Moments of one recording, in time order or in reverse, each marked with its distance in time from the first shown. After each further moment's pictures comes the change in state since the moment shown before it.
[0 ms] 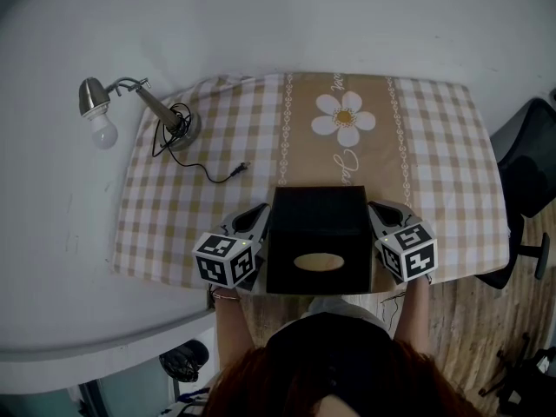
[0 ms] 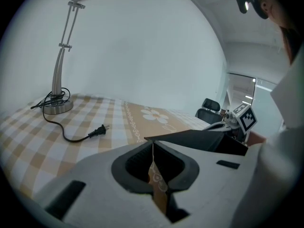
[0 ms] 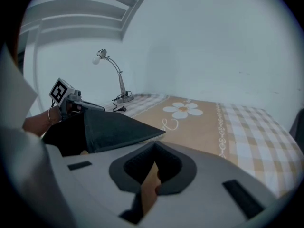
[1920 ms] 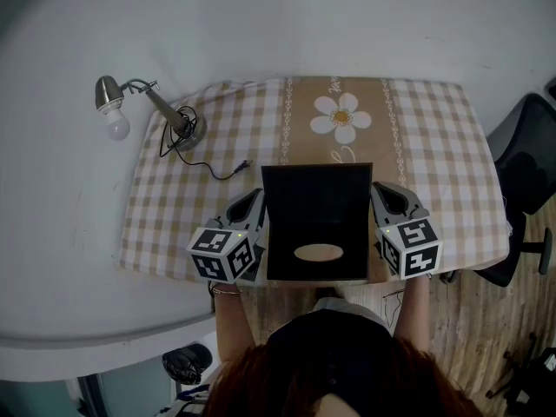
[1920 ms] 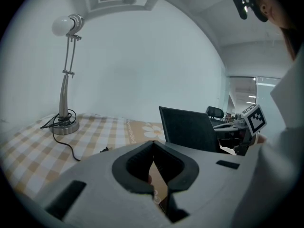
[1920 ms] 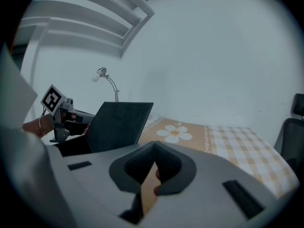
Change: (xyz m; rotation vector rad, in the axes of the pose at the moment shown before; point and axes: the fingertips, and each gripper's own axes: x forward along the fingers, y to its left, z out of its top) left arm -0.031 -0.014 0.050 0.046 -0.159 0.070; right arm -0.045 0.002 0.057 -0.015 -0.211 -0.129
